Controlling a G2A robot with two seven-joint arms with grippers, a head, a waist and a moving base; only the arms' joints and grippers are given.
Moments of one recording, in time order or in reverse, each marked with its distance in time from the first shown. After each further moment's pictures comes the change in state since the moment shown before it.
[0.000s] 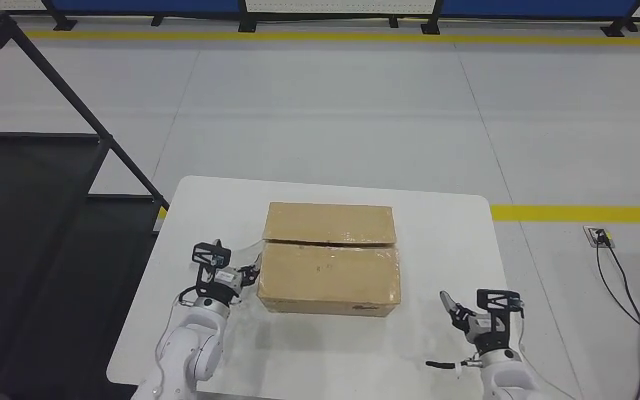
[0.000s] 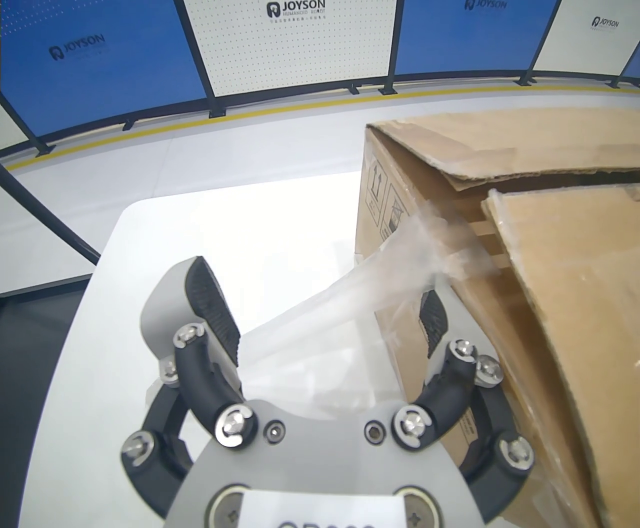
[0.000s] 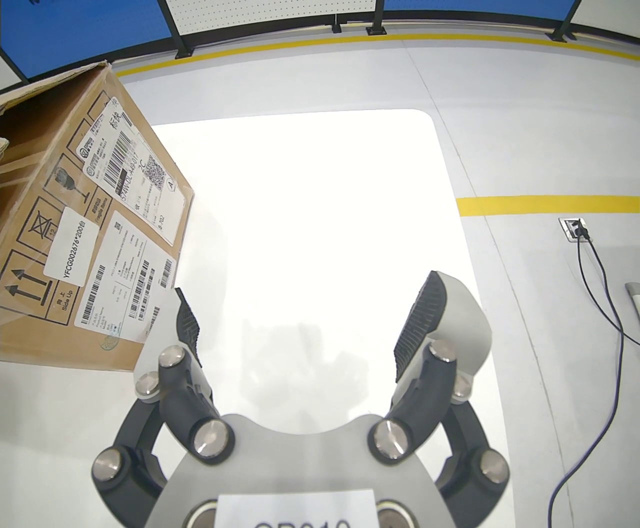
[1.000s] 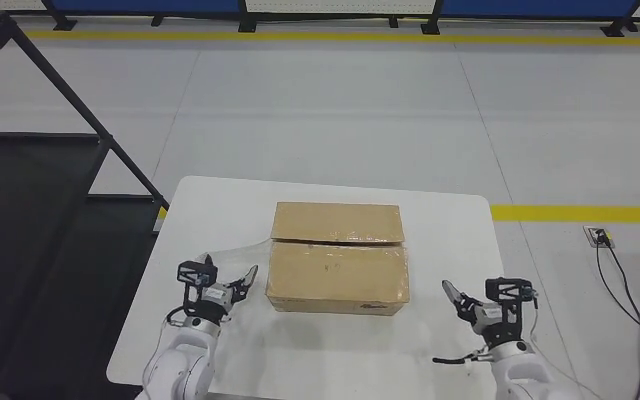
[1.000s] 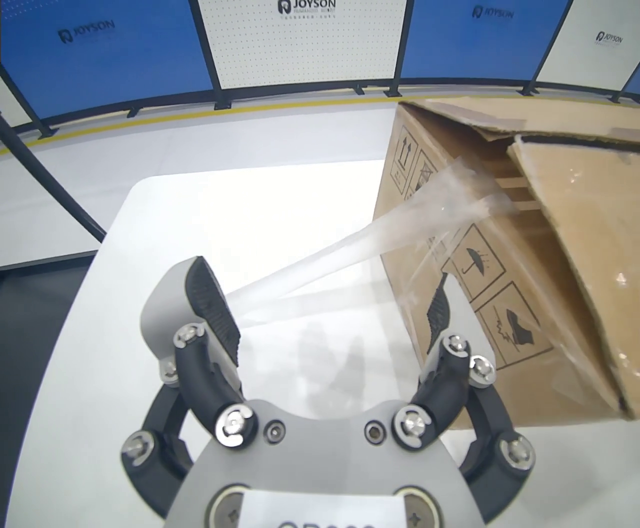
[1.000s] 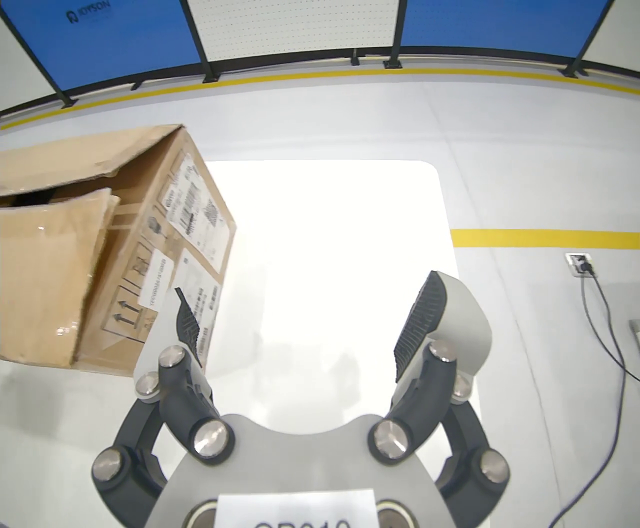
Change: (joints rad) left arm 0.180 0.005 -0.105 -0.133 -0.042 -0.004 0.052; right arm 0.013 0.001 0.075 -0.123 0.066 -0.133 0.105
